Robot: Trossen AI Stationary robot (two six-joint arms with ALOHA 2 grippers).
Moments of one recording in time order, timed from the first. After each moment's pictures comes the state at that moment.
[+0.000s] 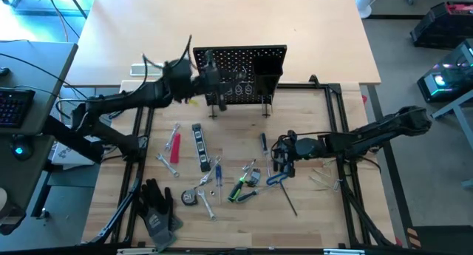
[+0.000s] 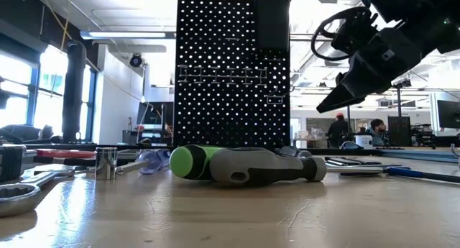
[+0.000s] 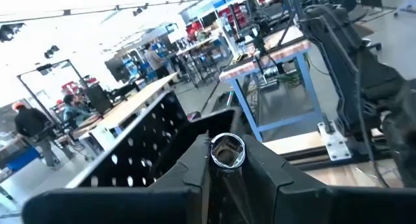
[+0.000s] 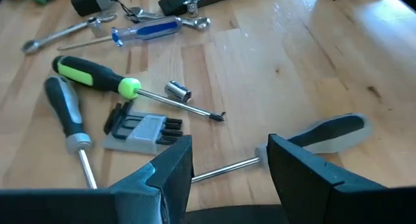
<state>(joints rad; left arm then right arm) 0.29 1.42 1.37 0.07 -0.01 0.47 0.17 1.18 0.41 0.15 0.21 0.23</state>
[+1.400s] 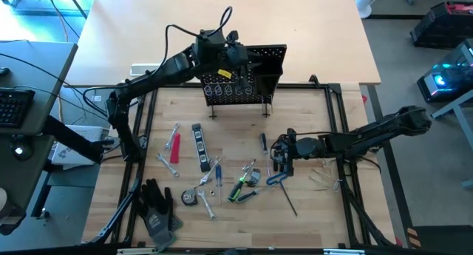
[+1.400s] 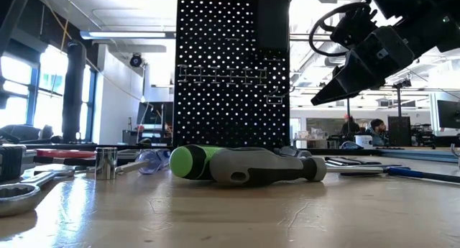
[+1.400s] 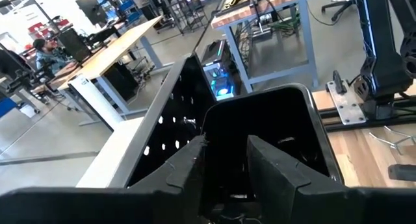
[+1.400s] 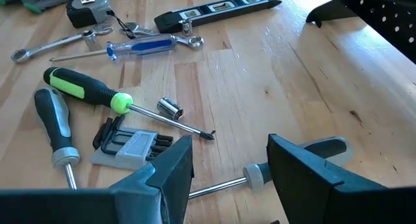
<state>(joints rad) 0.40 1.79 1.94 -0.39 0.05 0.45 0.17 1.18 0.41 0.20 0.26 0.18</state>
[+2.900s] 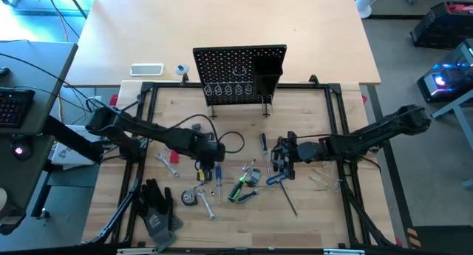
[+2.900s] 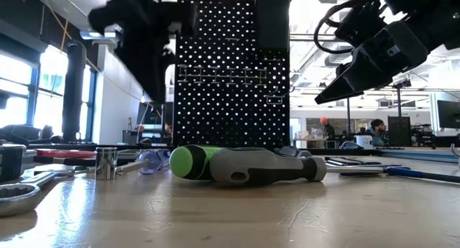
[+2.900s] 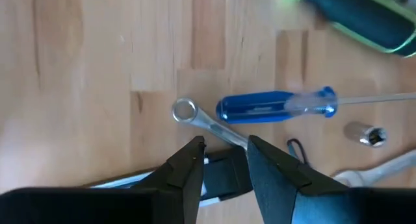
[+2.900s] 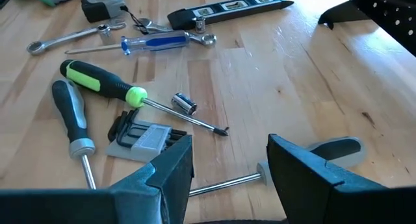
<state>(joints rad) -0.16 1.62 1.14 -0.78 -0.11 -0.13 0.23 1.18 0.41 0.19 0.29 0.18</state>
